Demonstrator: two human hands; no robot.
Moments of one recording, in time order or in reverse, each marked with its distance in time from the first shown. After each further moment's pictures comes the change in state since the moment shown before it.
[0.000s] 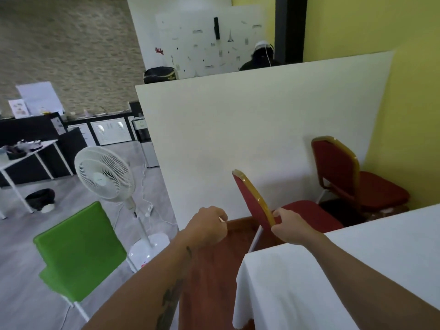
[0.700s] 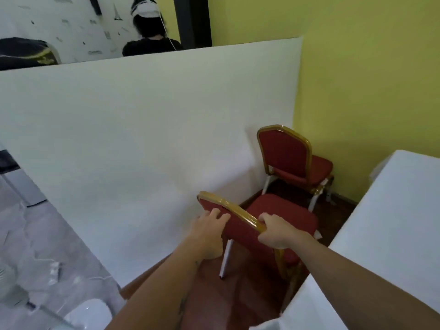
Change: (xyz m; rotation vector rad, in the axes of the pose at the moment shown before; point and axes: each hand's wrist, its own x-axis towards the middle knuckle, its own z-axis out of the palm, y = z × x) left_hand 0.334 -0.081 0.013 0.545 -0.245 0.681; right_hand 0.229 -0.043 0.054 -0.034 0.043 0.401
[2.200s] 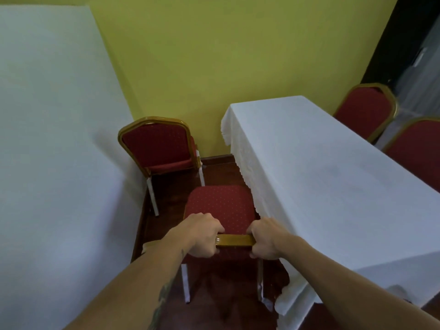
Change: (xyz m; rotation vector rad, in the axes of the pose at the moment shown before) left_hand 0.232 -0.080 0.001 0.271 -0.268 1.199; right_hand 0.059 -0.089 0.067 -0.027 0.233 0.667
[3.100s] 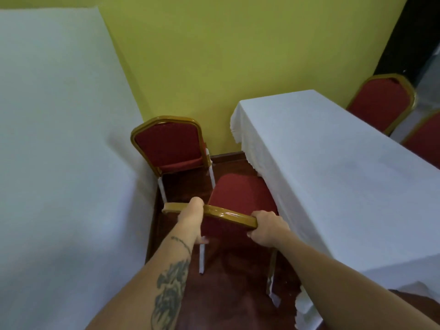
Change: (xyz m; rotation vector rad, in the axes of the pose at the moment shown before) left_hand 0.007 -0.062 0.008 -1.826 0.321 -1.072; right_hand 0.042 -0.034 0.015 0.308 0.159 0.194
